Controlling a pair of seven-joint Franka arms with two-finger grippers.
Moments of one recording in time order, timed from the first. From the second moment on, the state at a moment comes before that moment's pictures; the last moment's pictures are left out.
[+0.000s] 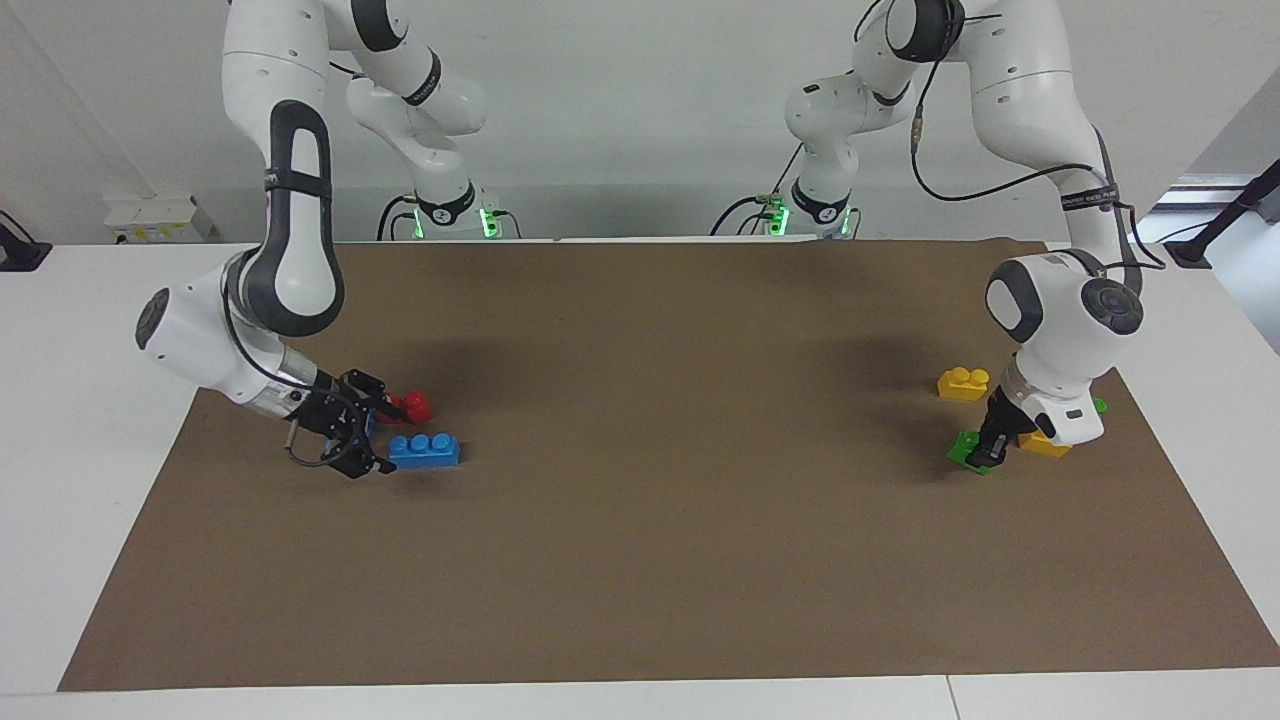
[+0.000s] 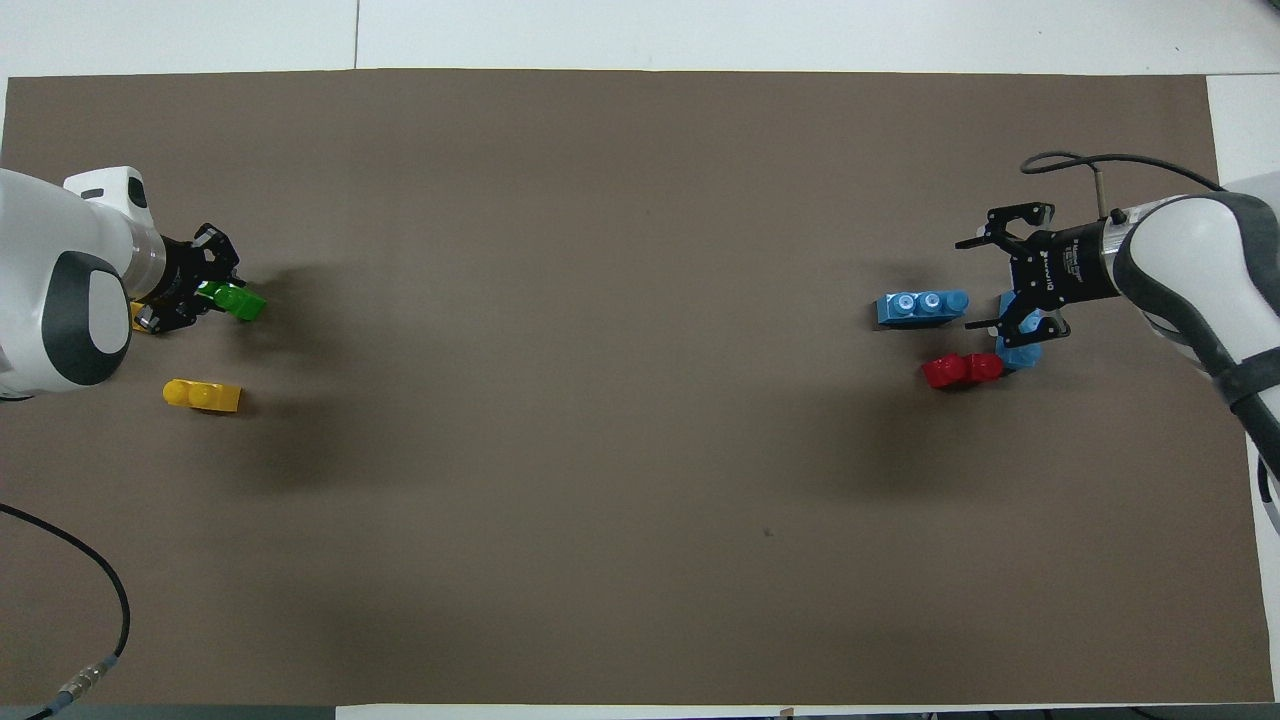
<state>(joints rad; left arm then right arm) 0.19 0.40 -0.11 -1.85 0.05 2.30 -0.82 -0.11 0.31 -0.03 -1.86 0.63 2.05 0.99</state>
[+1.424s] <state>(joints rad) 0.16 0.09 -0.14 -1.79 0.05 1.97 -0.36 0.03 -0.09 -0.02 -1.74 -0.01 1.67 0.07</state>
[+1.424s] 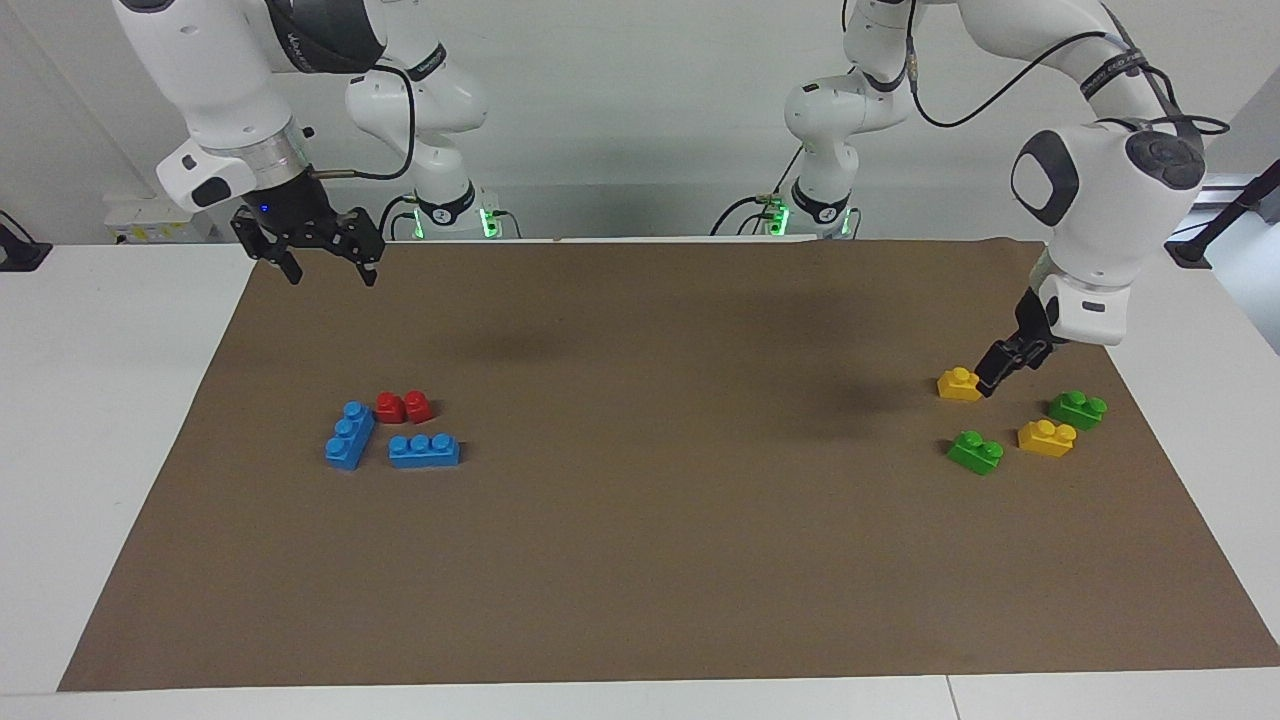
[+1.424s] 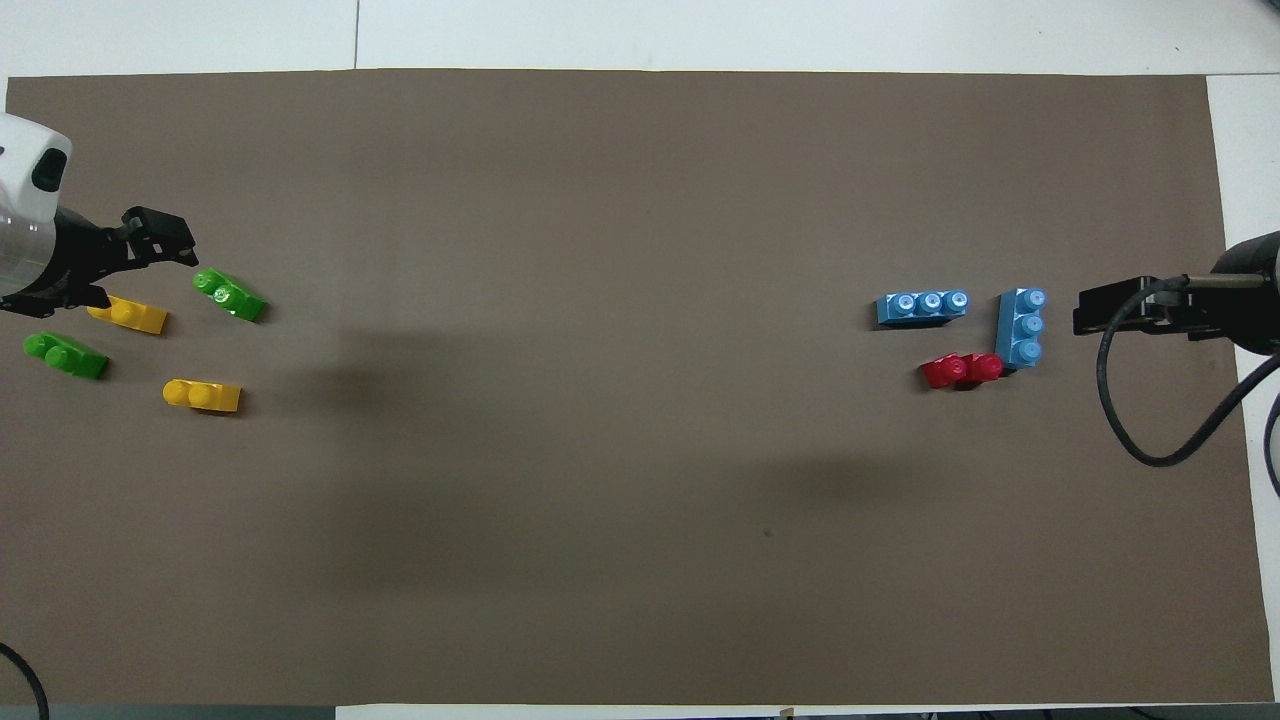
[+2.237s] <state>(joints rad) -0.04 -0.10 -0.06 -1.74 0.05 1.60 -0.17 0.02 -0.08 -0.02 -1.72 -0.02 1.63 0.04</state>
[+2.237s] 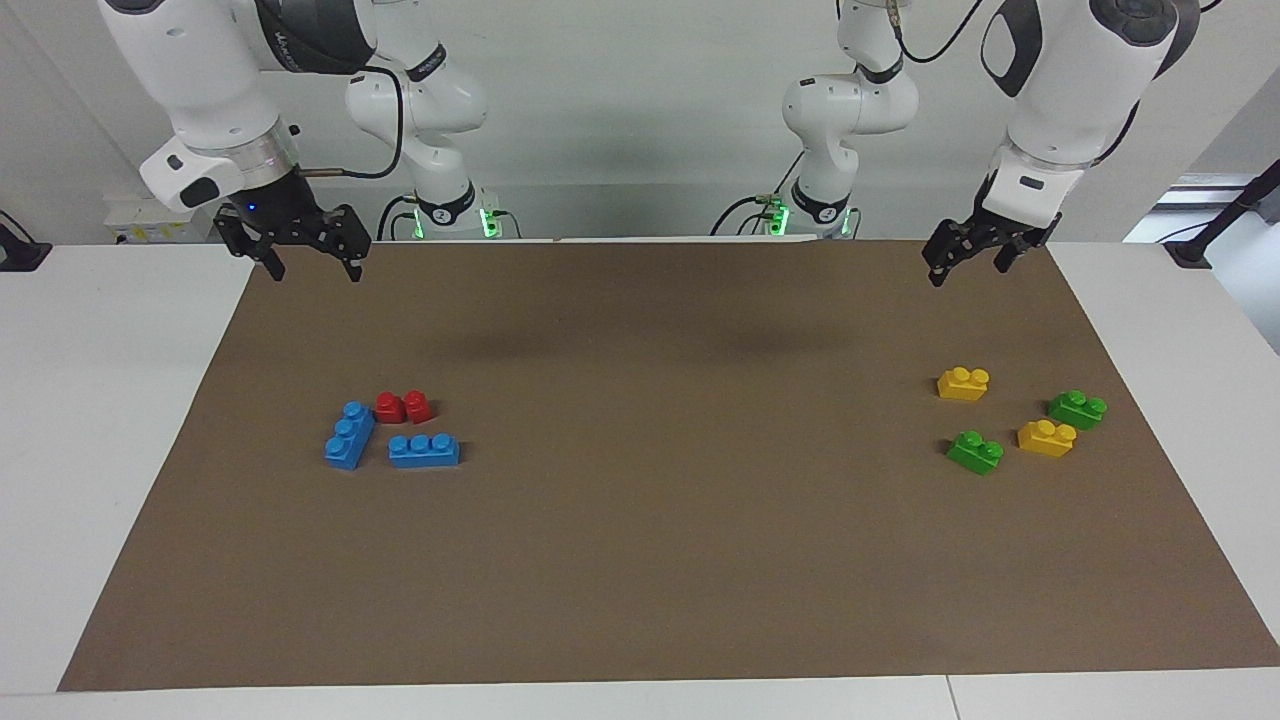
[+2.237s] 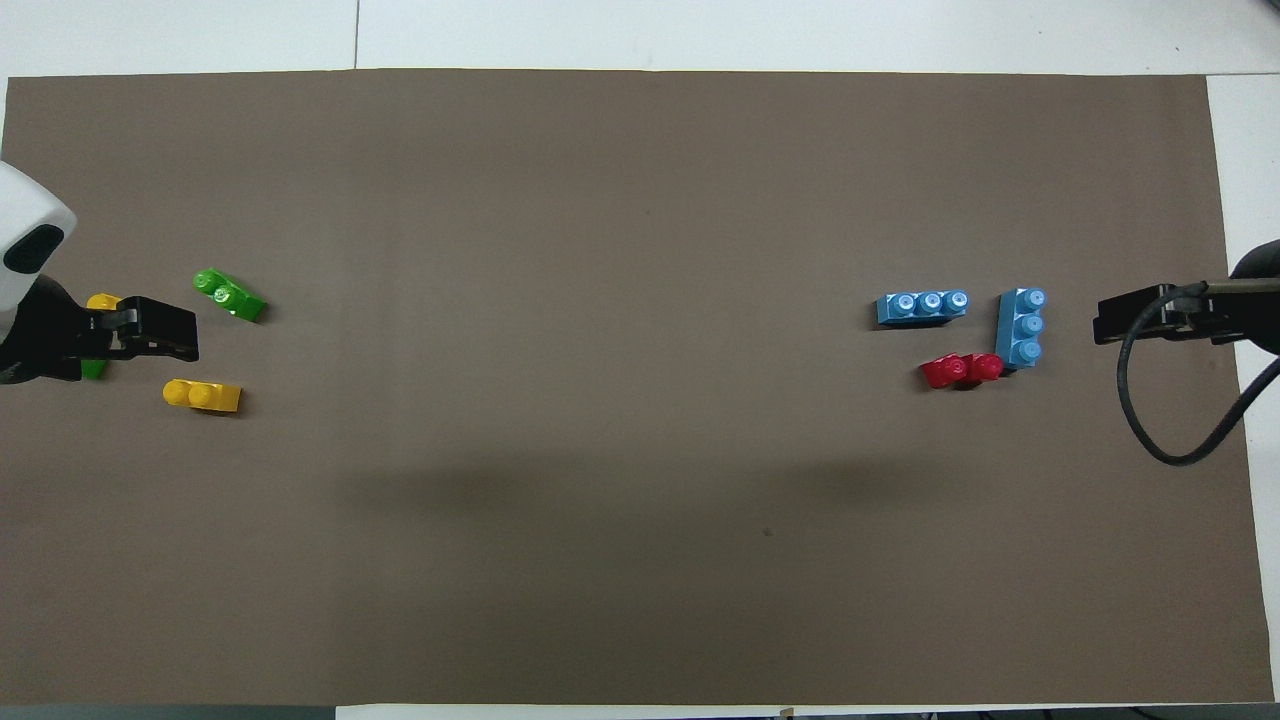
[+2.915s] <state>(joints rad) -0.04 -0.10 -0.02 -1.71 -0.04 1.59 -0.14 0.02 -0.08 -0.02 -1.72 -0.01 1.61 0.06</state>
